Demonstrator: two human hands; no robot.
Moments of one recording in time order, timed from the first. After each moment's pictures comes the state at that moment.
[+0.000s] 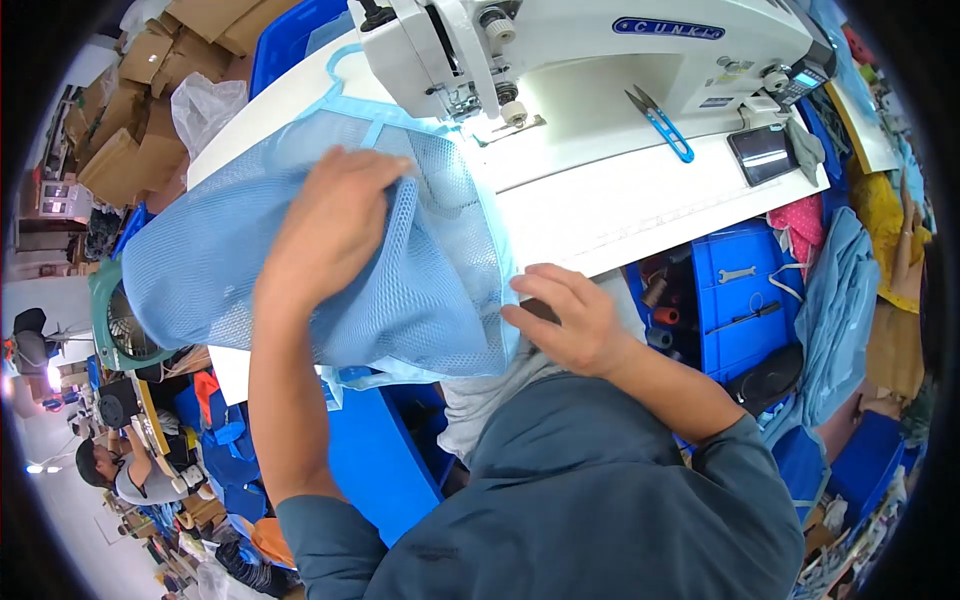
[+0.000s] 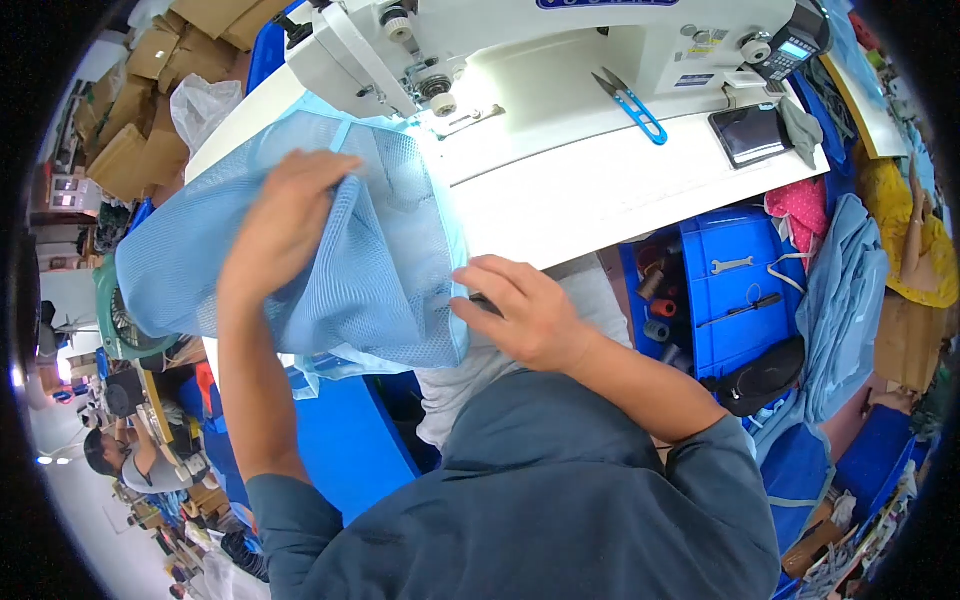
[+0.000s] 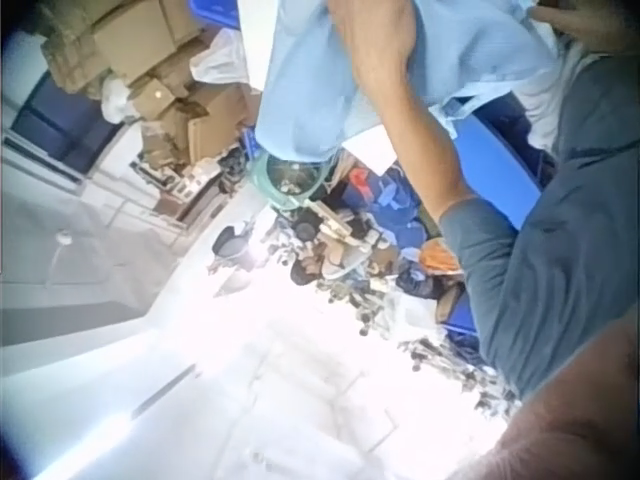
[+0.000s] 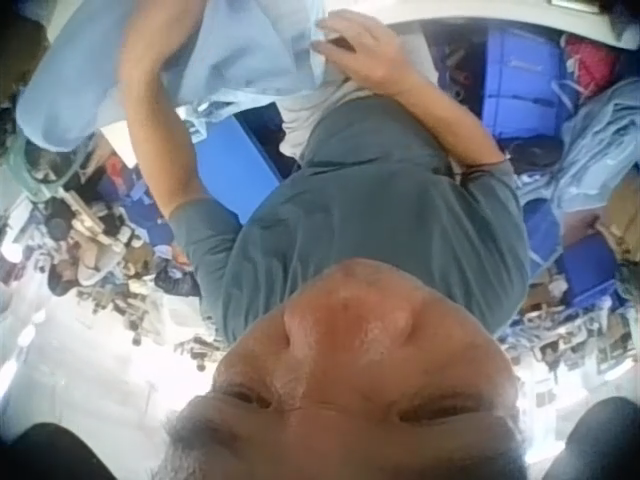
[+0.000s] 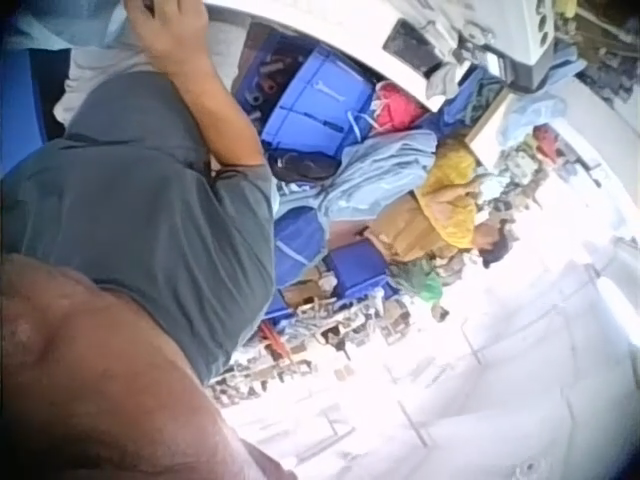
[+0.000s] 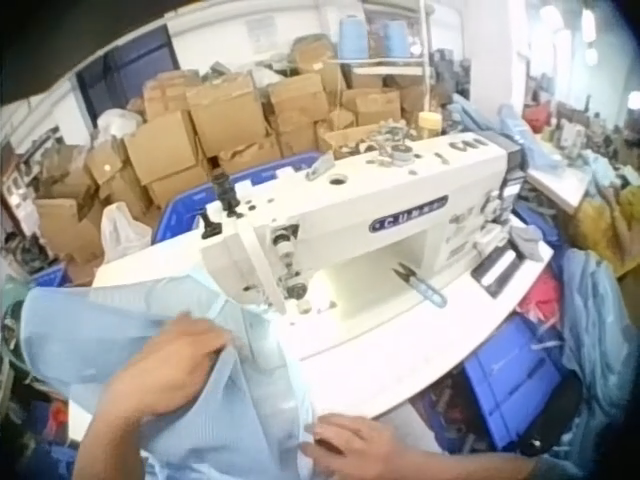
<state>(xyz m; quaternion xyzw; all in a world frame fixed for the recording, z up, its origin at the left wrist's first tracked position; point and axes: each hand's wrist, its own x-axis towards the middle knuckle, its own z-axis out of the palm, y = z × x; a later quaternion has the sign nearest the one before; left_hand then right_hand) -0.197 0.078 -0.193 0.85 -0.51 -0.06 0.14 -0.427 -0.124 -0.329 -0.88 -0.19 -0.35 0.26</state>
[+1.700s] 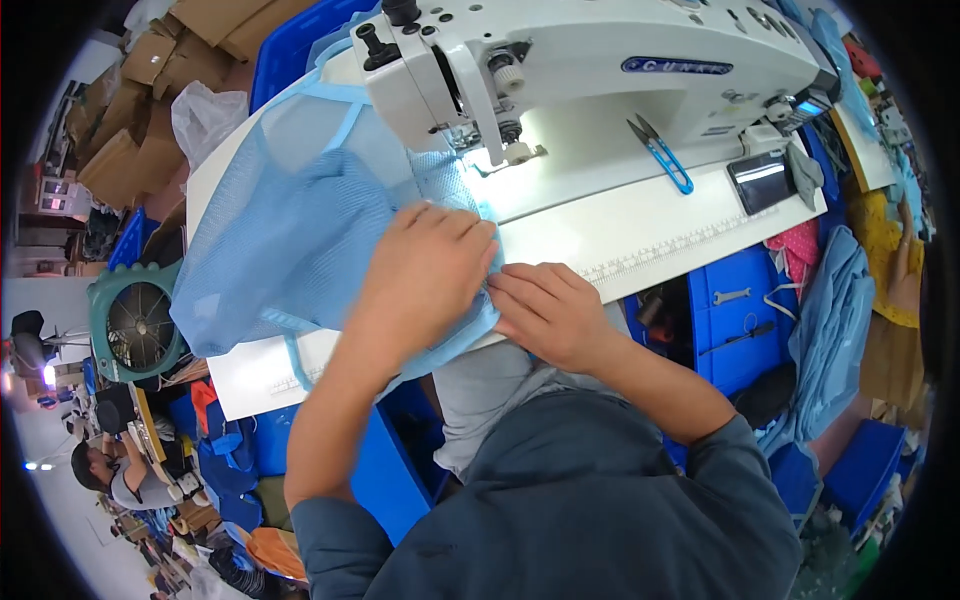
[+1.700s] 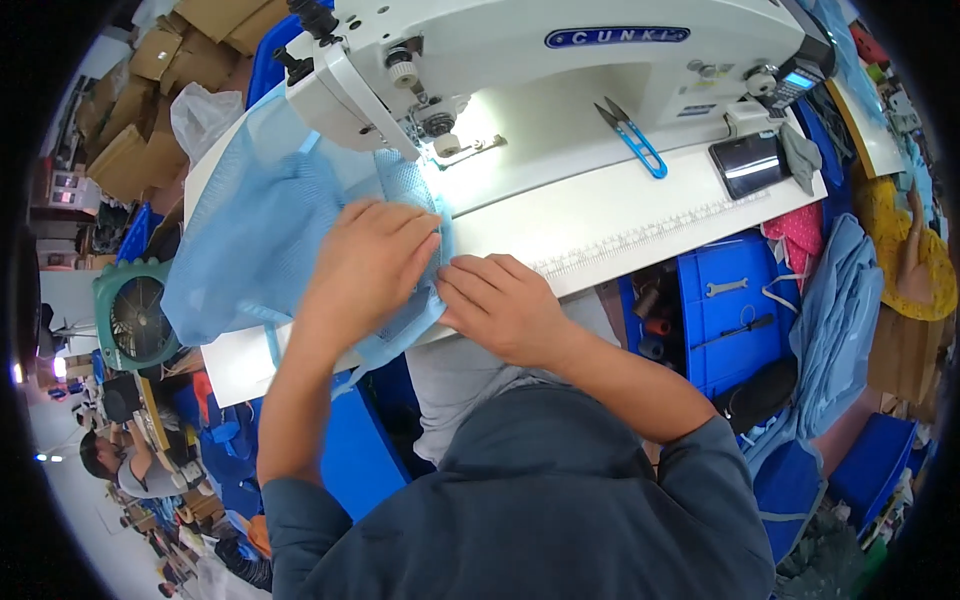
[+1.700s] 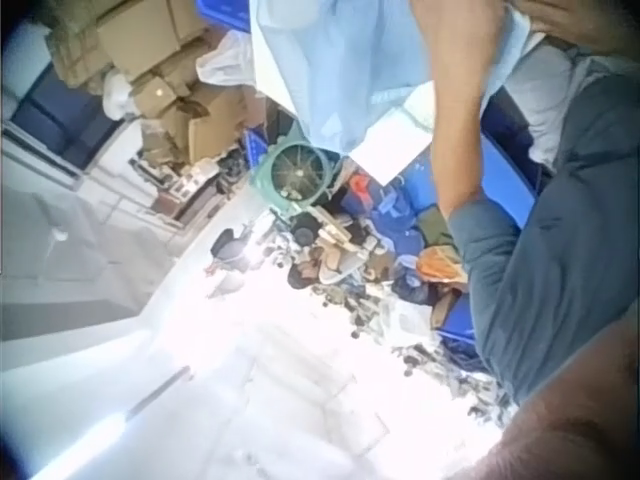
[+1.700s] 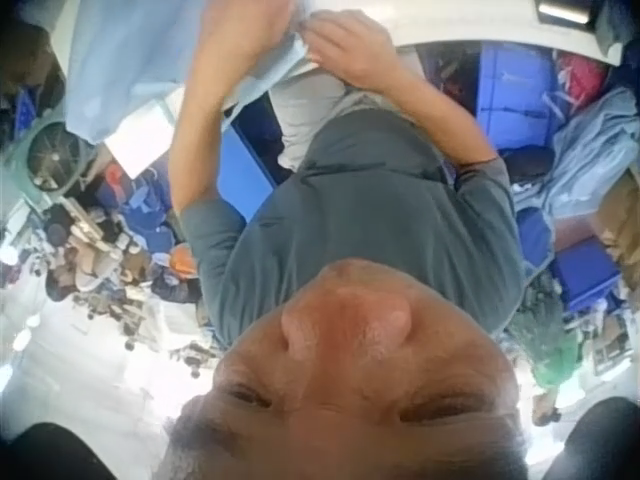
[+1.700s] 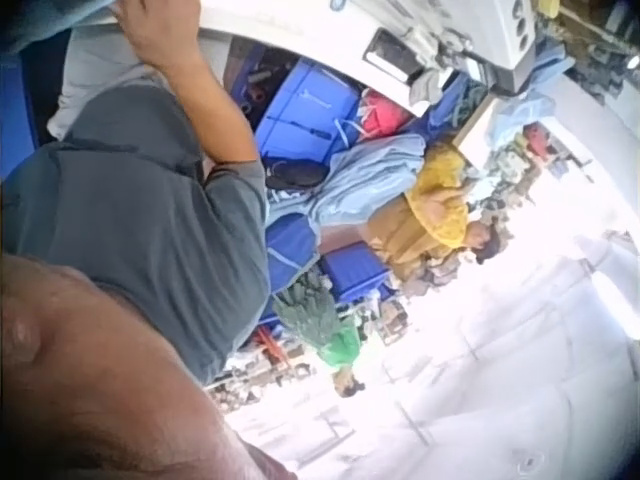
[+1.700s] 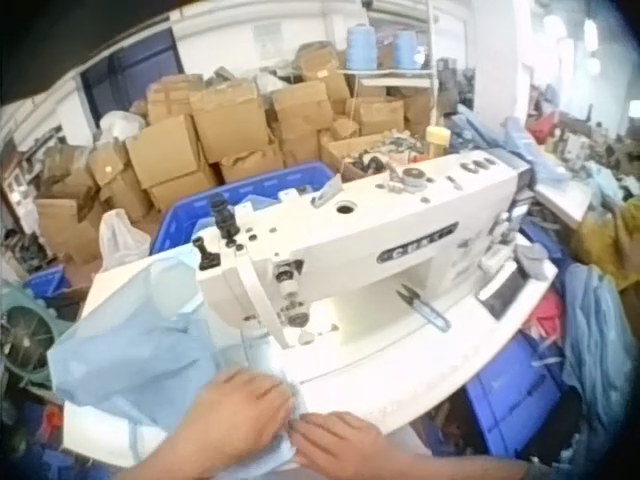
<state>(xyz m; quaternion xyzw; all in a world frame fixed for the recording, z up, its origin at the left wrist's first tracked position) -0.247 0.026 -0.232 0.85 -0.52 -0.04 0.12 -0.384 -0.134 -0.324 -0.91 -0.19 -0.31 0.22</state>
